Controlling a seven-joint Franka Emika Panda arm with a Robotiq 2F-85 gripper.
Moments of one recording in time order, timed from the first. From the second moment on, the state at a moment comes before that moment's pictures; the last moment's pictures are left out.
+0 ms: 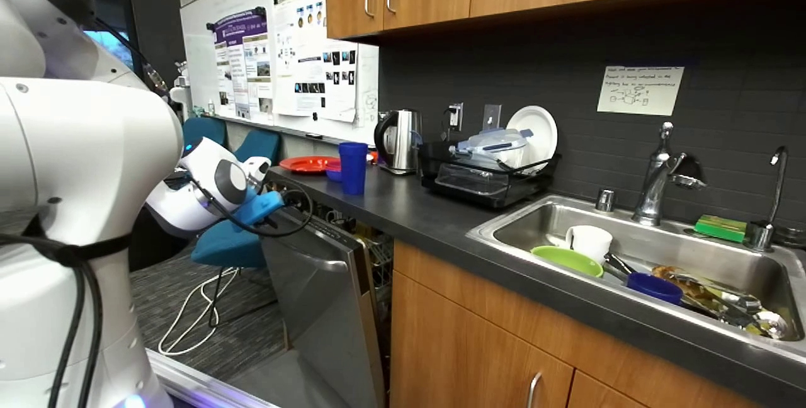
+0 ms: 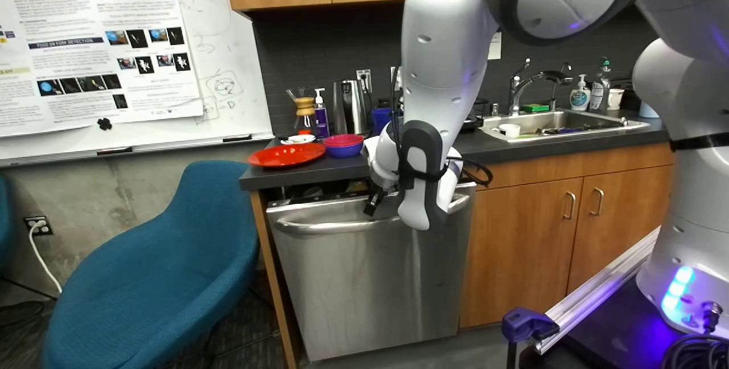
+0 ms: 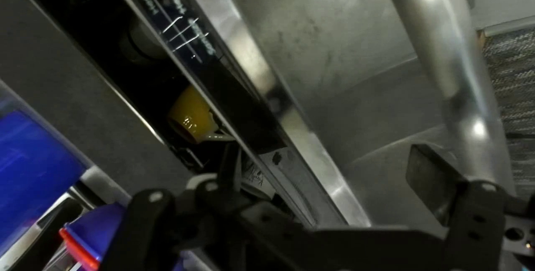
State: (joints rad) arm 1.36 0.93 -0.82 -2.31 0.30 3.46 -0.02
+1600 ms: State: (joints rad) arm 1.56 0.55 -1.07 -2.73 -0.12 3.43 0.01
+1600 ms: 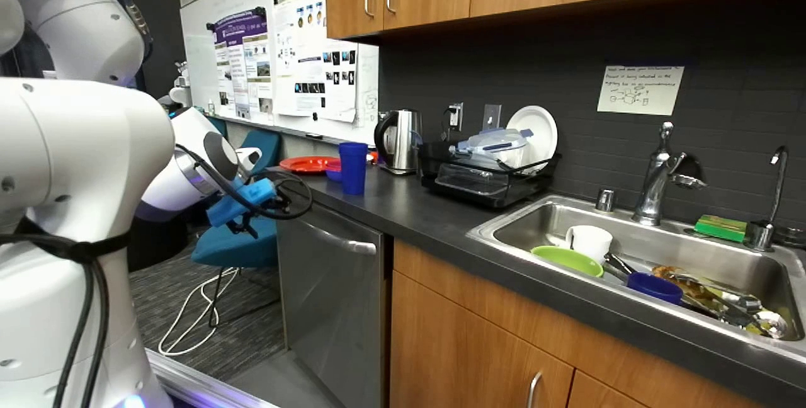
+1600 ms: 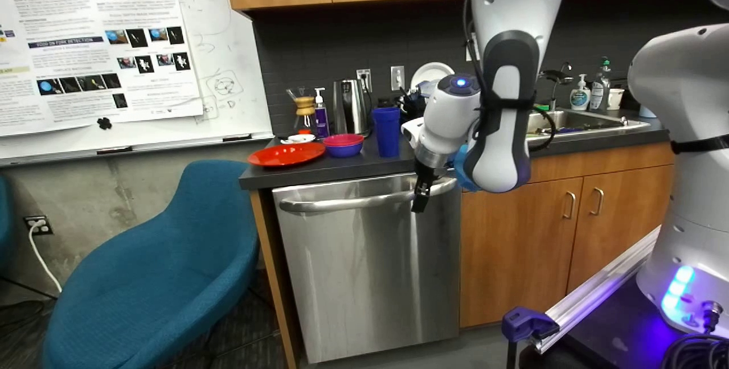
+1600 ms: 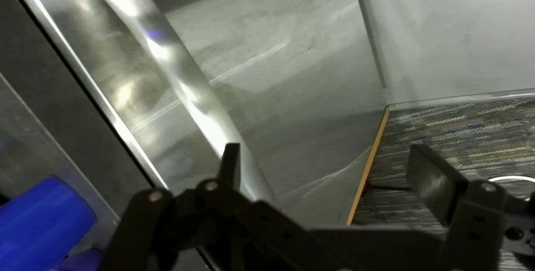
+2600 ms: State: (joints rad) arm 1.50 -0.08 -1.41 -2.77 -0.67 2.96 0.00
